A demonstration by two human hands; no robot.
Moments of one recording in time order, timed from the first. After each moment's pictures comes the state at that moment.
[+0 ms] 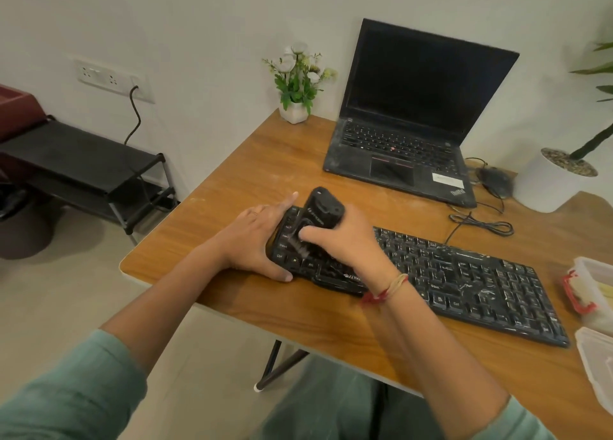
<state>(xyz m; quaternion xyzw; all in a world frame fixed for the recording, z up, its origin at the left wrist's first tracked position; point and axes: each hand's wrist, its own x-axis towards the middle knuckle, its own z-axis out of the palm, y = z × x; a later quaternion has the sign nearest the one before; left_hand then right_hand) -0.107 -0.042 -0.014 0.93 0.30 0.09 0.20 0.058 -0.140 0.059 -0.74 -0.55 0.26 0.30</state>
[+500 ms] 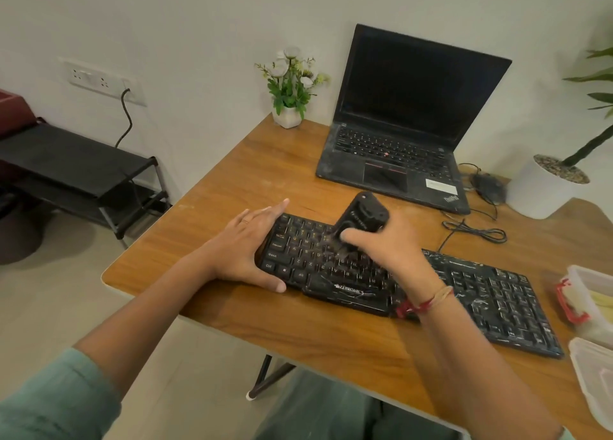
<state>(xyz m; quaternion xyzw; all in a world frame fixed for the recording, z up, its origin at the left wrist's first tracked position) -0.108 -0.039 -0.020 0.93 0.29 0.09 0.20 0.116 -0.157 0.069 -0.78 -0.49 0.25 0.31</state>
